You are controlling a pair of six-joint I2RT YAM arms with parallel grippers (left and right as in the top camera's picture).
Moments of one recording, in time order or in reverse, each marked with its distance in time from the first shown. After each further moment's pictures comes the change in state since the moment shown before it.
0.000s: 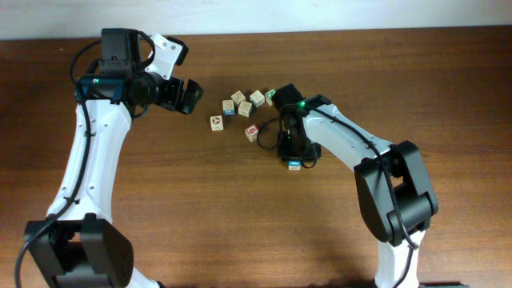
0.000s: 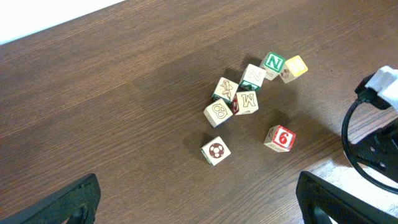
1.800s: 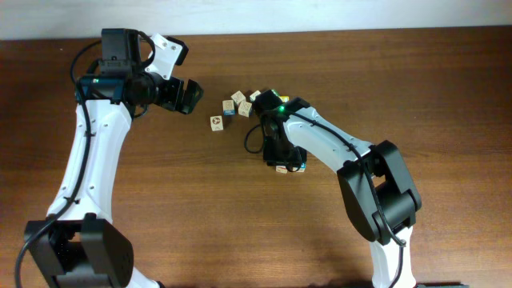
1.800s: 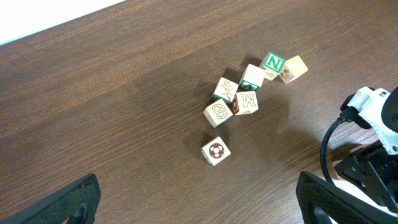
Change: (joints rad) left arm 0.000 0.000 0.000 0.001 0.000 0.000; right arm 0.092 0.057 0.076 -0.049 0.035 0.137
